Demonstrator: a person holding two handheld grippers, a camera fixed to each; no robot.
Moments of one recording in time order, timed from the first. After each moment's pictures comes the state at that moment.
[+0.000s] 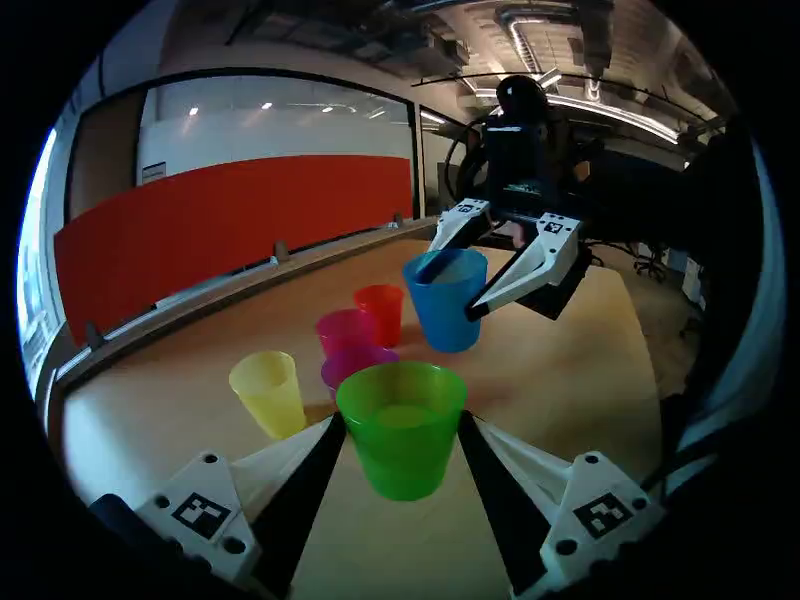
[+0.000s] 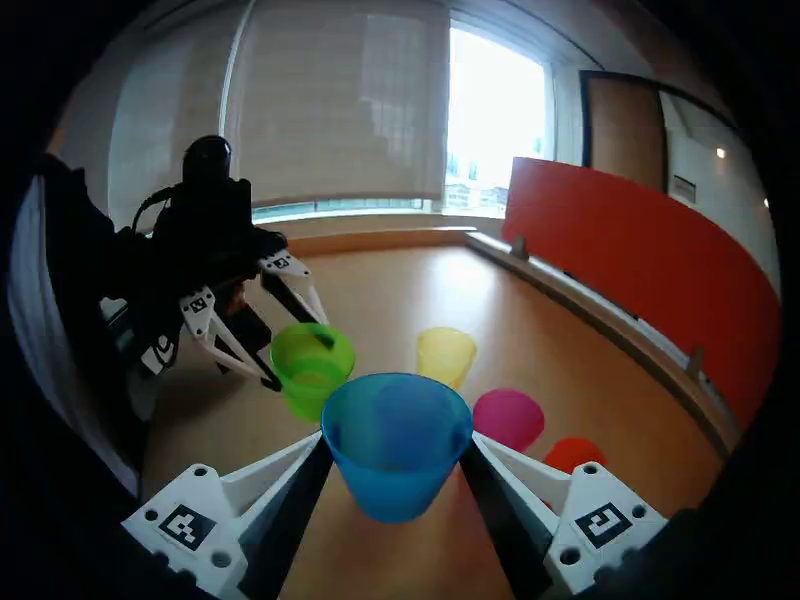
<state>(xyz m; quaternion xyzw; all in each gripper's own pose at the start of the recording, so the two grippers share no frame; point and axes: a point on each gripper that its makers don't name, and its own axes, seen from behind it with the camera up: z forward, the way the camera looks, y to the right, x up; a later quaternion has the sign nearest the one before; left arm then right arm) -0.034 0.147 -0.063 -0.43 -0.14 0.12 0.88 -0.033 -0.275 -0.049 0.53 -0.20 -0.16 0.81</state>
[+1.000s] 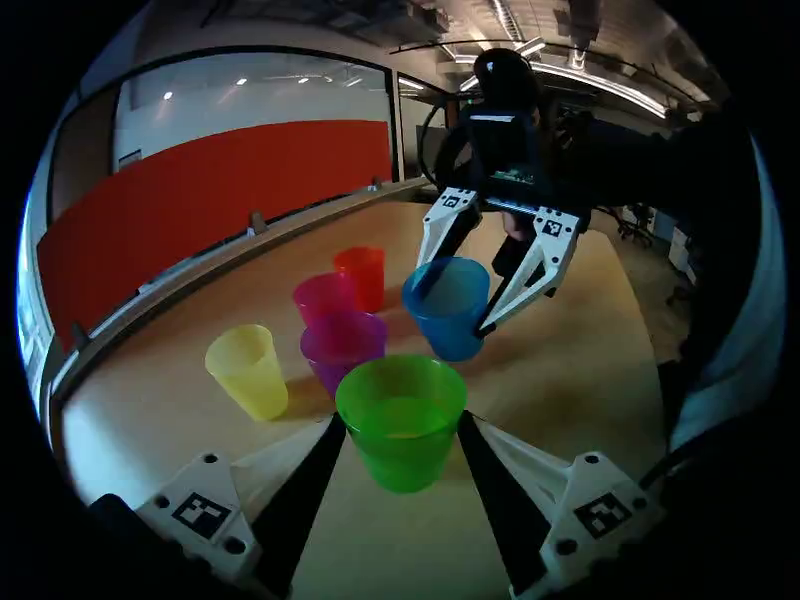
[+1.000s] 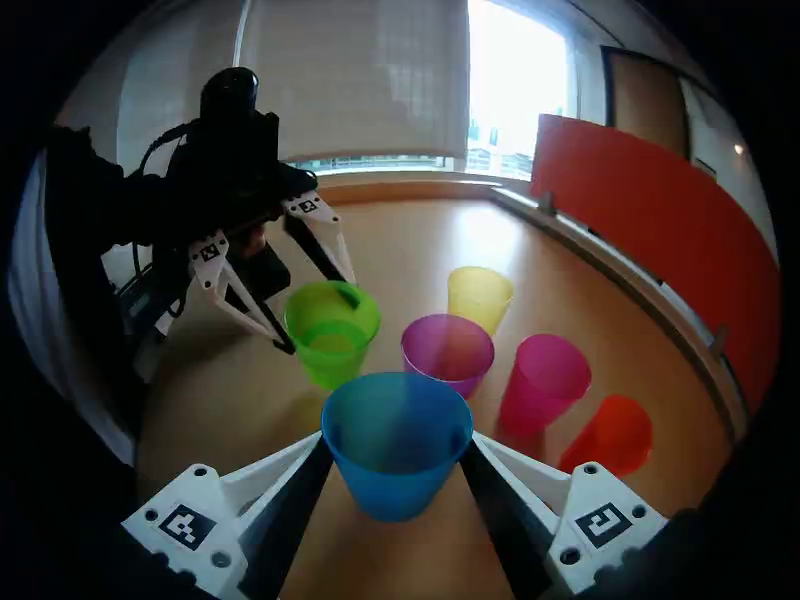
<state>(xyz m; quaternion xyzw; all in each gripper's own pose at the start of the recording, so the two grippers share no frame) -0.064 0.149 -0.069 -0.46 -0.19 0.16 0.85 -0.090 -0.271 -0.060 0.55 -0.26 -0.20 0.77</state>
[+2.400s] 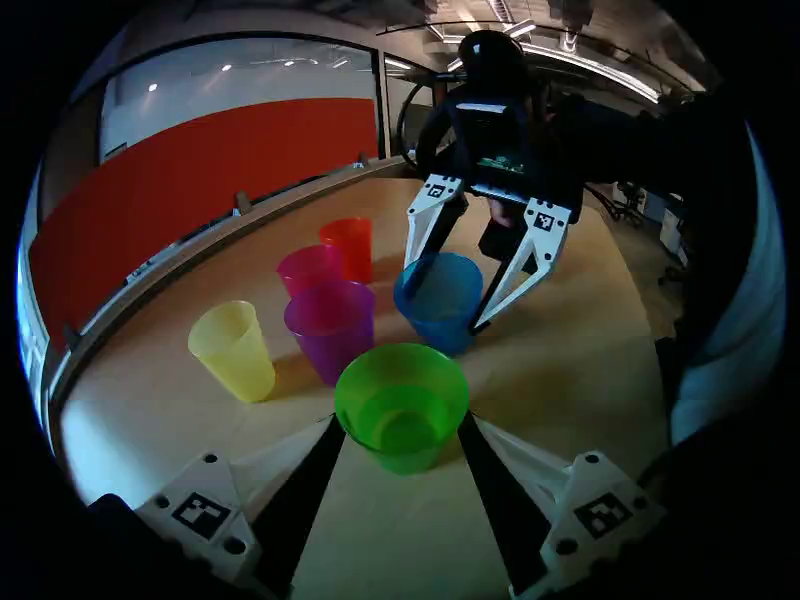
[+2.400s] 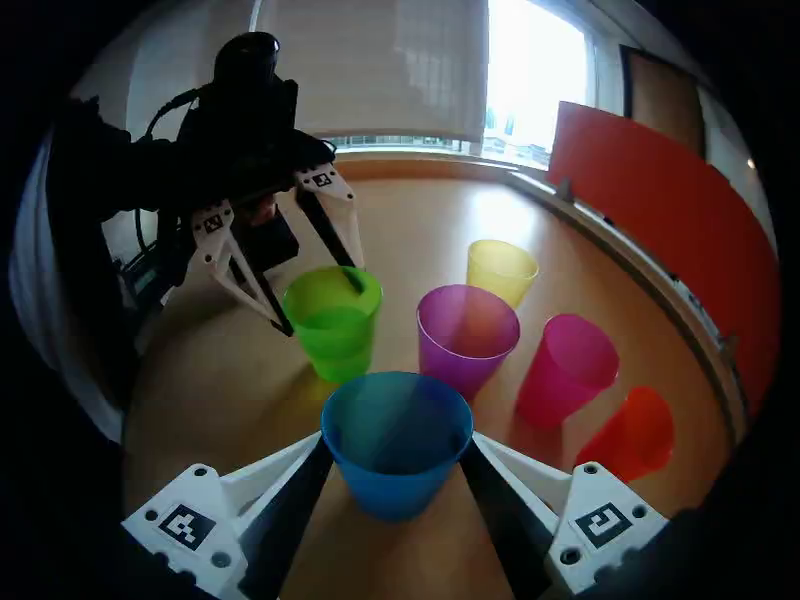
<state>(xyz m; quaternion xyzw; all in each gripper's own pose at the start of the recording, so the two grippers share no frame) -0.083 0.138 -0.074 -0.47 -0.22 0.18 0.84 -0.119 -0.275 -0.061 0.56 -0.27 -0.23 0.75</state>
